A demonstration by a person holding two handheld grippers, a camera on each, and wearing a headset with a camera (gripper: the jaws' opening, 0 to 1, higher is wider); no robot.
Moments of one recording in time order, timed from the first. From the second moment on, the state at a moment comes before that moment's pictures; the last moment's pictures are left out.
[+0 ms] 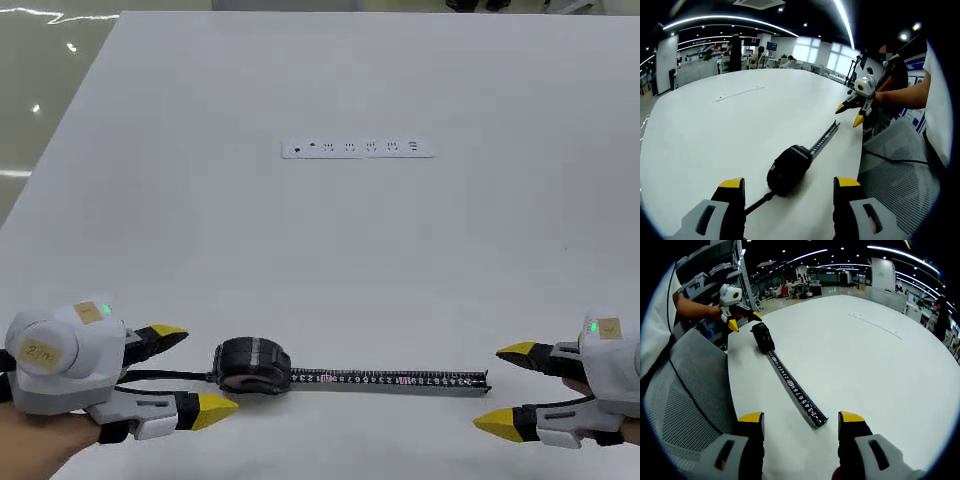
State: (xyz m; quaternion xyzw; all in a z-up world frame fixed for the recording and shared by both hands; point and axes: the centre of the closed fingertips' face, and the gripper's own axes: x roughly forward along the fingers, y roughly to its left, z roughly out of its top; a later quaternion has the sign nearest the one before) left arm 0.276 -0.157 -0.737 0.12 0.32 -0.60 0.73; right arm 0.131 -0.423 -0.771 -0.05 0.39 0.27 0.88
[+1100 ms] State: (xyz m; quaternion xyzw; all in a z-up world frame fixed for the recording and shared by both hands) left arm 0.260 -0.108 -0.730 0.06 0.34 -0.54 0.77; right arm 0.116 -0.417 -0.747 -0.01 0.37 0.20 0.90
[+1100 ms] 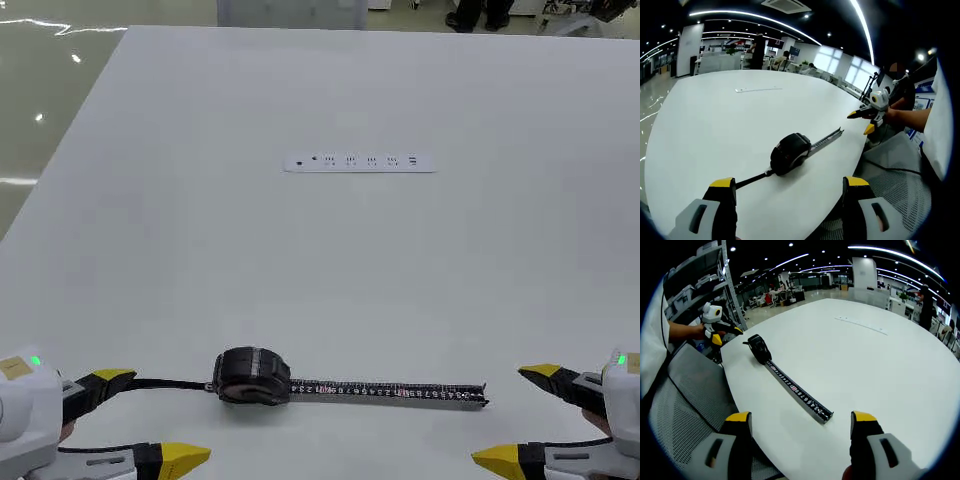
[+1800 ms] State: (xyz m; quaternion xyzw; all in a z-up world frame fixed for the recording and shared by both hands) left arm 0.251 -0.096 -0.730 0.04 0.34 -0.51 0.79; right arm 0.102 -0.416 -0.744 0.00 0.36 0.18 0.91
